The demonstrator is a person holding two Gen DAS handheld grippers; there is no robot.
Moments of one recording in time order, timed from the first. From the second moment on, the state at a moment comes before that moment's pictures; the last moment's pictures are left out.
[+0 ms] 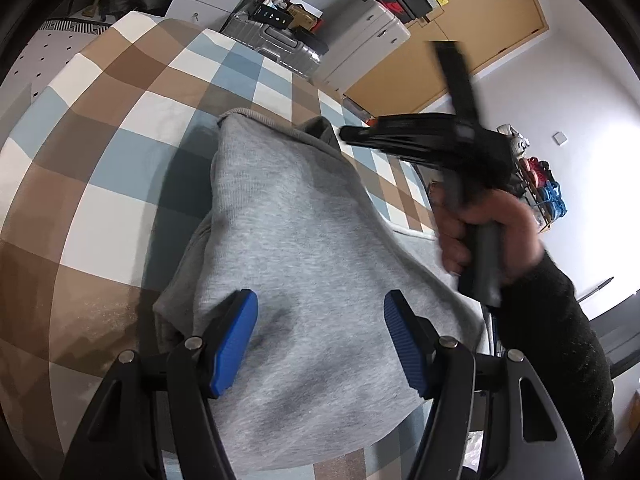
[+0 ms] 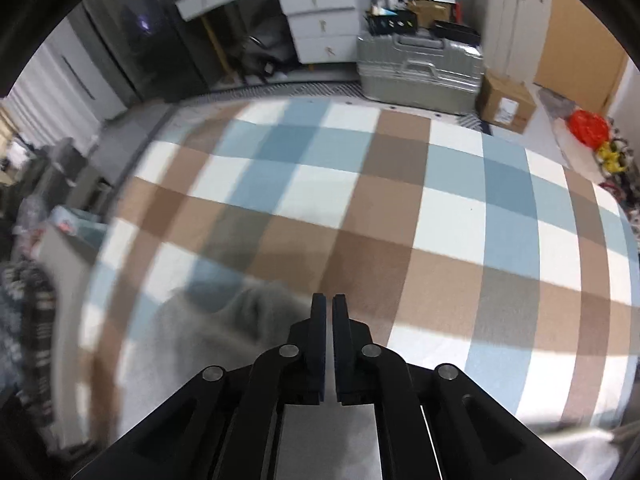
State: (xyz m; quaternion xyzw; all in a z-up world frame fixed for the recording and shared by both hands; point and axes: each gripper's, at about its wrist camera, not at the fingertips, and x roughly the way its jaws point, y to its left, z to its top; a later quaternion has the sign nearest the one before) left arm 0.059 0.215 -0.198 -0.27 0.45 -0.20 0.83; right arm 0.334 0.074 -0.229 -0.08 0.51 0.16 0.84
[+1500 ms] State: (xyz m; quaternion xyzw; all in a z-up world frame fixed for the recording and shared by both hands) left arm 0.057 0.160 -0.202 -0.09 0.49 -0.18 0.85; right arm 0.211 -0.036 -0.255 -0.06 0.58 0.01 0.81
